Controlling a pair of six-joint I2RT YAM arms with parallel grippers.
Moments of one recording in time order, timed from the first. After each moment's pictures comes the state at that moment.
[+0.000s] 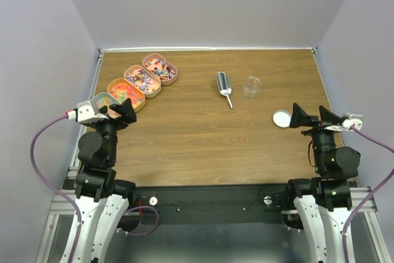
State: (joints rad) left arm -0.19 0.31 0.63 -0.18 -0.30 -0.35; right arm 0.04 0.19 0.56 -0.13 0.06 0.21
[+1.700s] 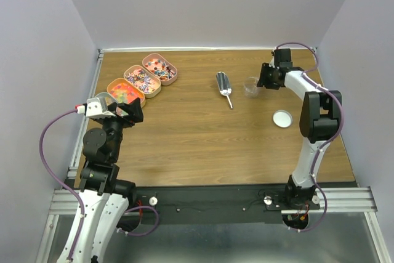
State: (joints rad) left arm -0.19 0.39 0.57 -0.09 -0.17 -0.35; right arm 0.07 2.02 1.49 -0.36 -0.08 0.24
